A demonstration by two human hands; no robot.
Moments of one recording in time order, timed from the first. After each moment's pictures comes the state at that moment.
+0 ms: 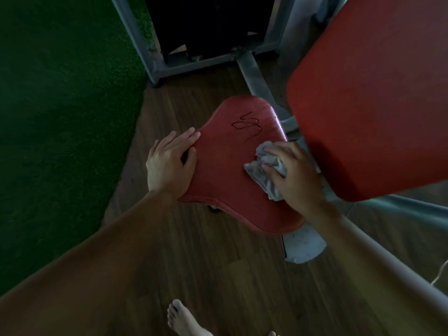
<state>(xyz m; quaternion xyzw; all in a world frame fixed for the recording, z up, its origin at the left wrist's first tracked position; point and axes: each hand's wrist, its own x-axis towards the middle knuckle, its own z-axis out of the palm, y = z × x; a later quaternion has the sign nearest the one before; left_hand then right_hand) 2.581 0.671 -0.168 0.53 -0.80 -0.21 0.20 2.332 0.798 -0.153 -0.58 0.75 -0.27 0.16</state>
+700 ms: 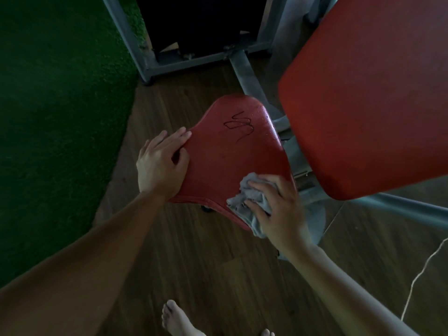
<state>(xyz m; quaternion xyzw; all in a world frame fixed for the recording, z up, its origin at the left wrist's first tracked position) 2.580 0.673 -0.168 0.53 -0.79 -0.22 0.21 2.372 0.858 -0.159 -0.61 0.74 -0.26 0.11</state>
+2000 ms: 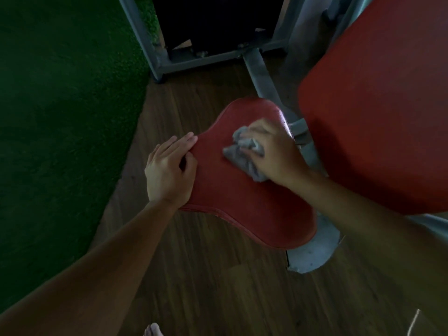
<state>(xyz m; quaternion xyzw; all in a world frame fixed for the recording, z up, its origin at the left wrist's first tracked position) 2.579 0.673 -0.174 0.55 -0.76 -0.22 0.27 2.334 0.711 -0.159 -0.71 0.65 -0.23 0.14</state>
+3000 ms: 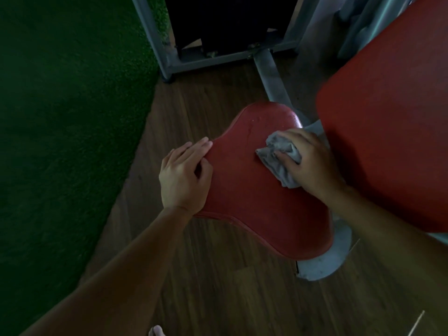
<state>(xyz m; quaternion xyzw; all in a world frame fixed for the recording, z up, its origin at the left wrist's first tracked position) 2.580 0.675 -0.171 0.55 -0.76 -0.20 0.26 2.313 0.728 -0.164 -0.64 0.72 -0.24 0.13</state>
